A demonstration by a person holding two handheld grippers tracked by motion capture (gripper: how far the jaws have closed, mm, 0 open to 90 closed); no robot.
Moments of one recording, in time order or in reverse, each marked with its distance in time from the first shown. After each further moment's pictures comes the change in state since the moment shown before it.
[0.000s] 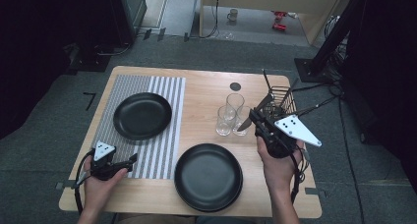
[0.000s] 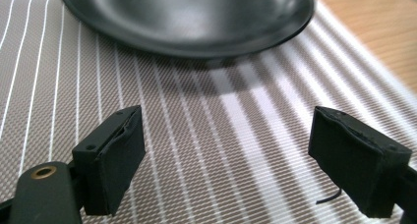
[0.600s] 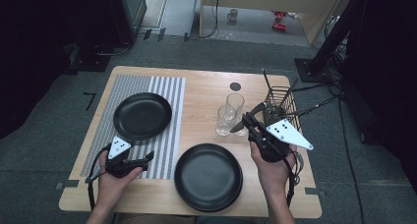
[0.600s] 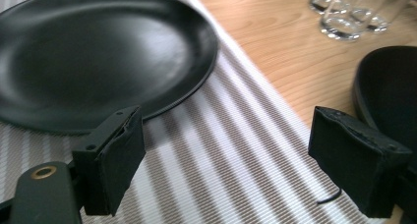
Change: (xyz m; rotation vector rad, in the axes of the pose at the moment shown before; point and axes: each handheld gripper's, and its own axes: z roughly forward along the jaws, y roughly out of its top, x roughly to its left) left arm -0.051 0.031 0.000 -0.046 -0.126 0.080; right arm 0.013 -0.008 0.001 0.014 0.040 -0.021
